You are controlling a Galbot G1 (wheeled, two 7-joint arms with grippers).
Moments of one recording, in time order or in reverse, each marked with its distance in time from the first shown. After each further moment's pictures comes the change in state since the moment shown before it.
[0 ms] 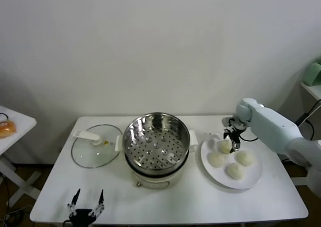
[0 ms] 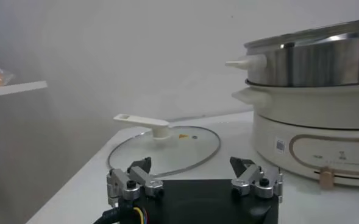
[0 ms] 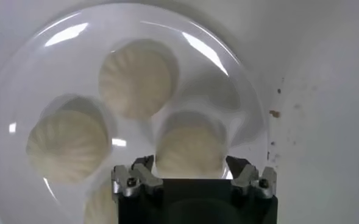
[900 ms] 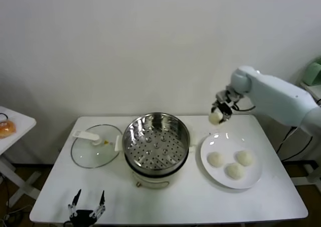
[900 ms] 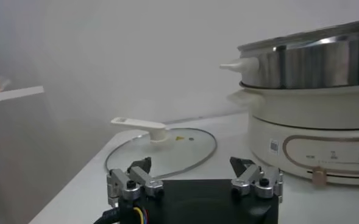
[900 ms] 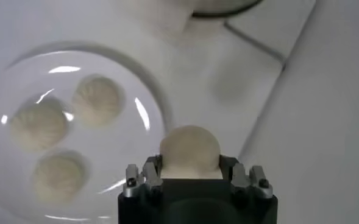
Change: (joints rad) left arm 0.015 -0.001 0.010 -0.011 0.019 -0.009 -0.006; right arm 0.436 -0.047 -0.288 0.351 0.182 0.161 0.031
